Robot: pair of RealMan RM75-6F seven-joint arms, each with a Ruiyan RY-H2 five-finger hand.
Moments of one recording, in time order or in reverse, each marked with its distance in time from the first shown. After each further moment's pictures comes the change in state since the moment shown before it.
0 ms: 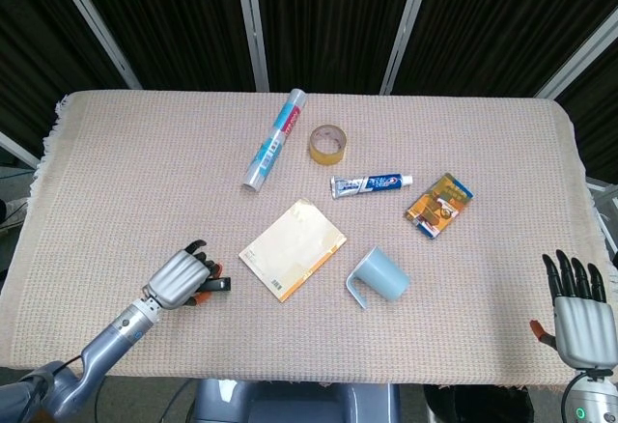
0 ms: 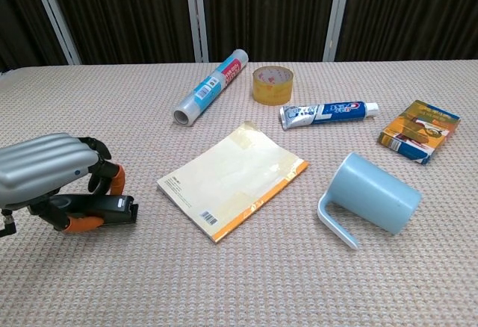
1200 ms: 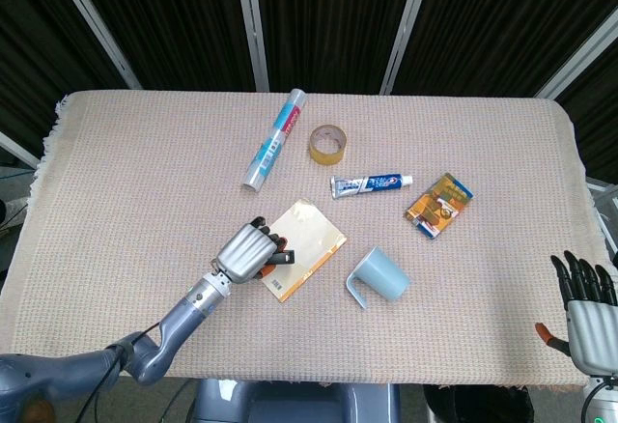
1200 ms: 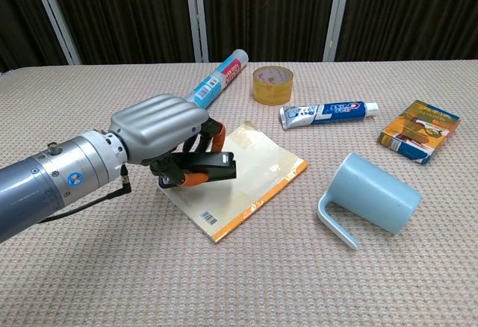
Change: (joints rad) left arm -0.205 -0.270 -0.199 0.069 -0.173 -0.095 0.213; right arm -0.013 0.075 -0.009 -0.016 -0.043 0.001 0.169
